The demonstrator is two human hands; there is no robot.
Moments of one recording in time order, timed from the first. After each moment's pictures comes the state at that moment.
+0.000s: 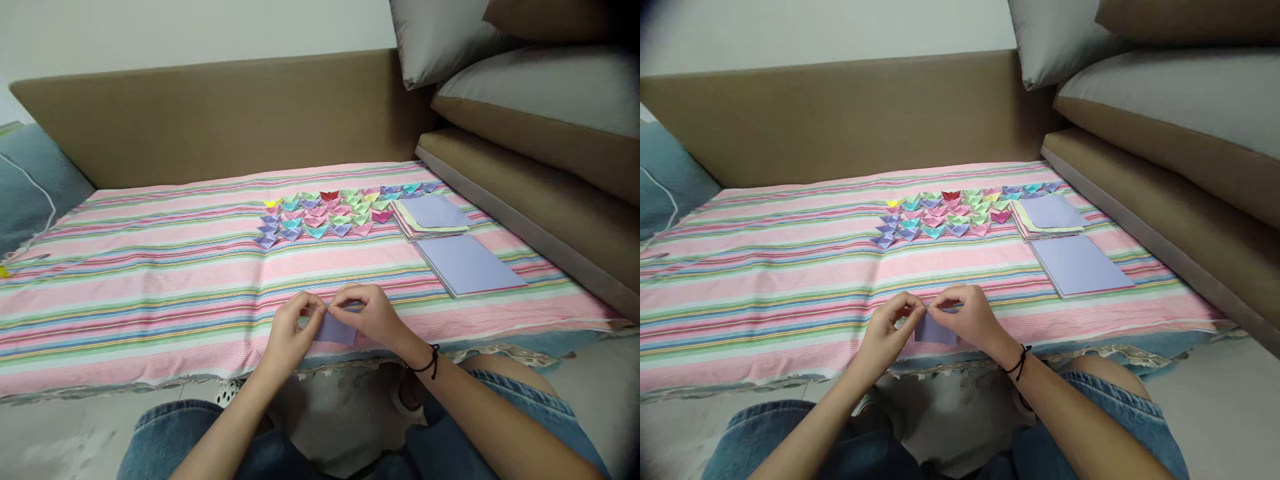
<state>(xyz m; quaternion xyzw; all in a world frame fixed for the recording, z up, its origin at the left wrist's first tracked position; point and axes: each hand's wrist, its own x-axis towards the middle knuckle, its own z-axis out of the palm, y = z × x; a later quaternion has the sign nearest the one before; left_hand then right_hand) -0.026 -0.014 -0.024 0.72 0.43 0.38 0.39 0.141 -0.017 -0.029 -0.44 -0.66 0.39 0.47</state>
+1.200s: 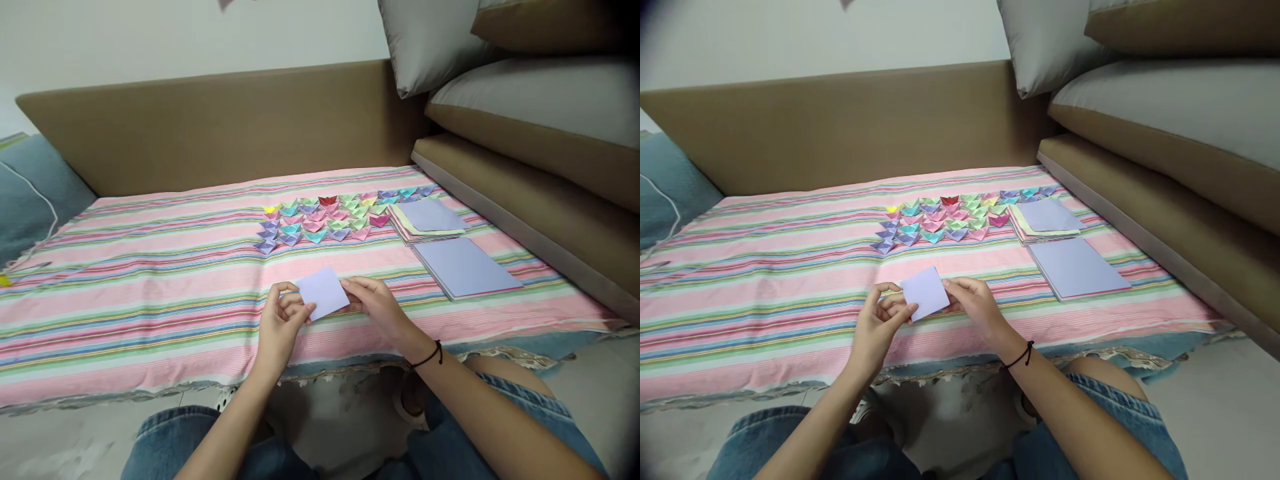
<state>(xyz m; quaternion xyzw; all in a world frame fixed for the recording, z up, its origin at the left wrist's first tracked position) -0.030 -0.006 -0.031 0.50 0.43 0.51 0.56 0.147 -0.008 -0.033 -0.42 -0.41 0.61 0.54</state>
